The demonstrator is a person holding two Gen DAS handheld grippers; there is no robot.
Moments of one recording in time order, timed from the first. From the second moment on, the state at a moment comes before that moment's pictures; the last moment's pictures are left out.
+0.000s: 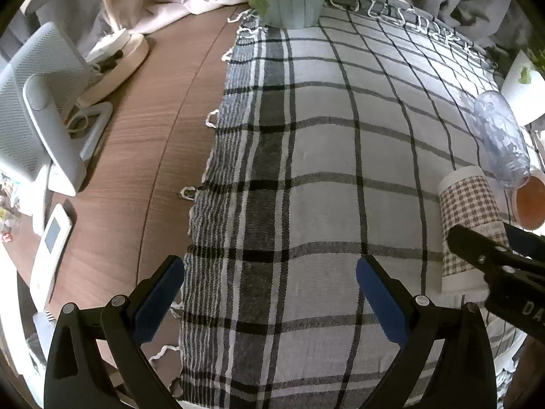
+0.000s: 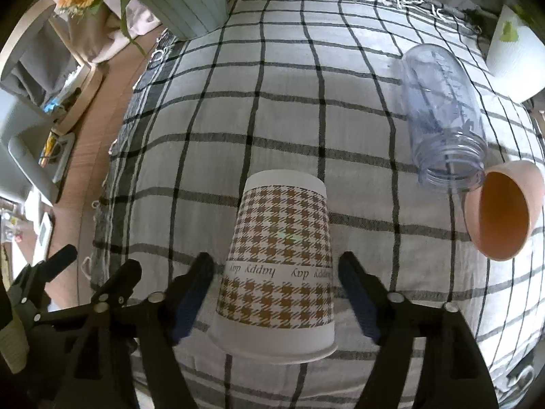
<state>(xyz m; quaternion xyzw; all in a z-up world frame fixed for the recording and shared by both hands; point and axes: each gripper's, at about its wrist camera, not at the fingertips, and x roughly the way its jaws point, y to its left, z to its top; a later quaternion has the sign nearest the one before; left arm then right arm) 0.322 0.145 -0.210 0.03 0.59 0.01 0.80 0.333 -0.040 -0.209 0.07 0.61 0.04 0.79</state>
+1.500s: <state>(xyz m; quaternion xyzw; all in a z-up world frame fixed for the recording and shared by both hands) 0.409 -0.007 -0.230 0.00 0.72 -0.11 0.68 0.315 -0.199 -0.142 0.21 0.48 -0.10 0.84</state>
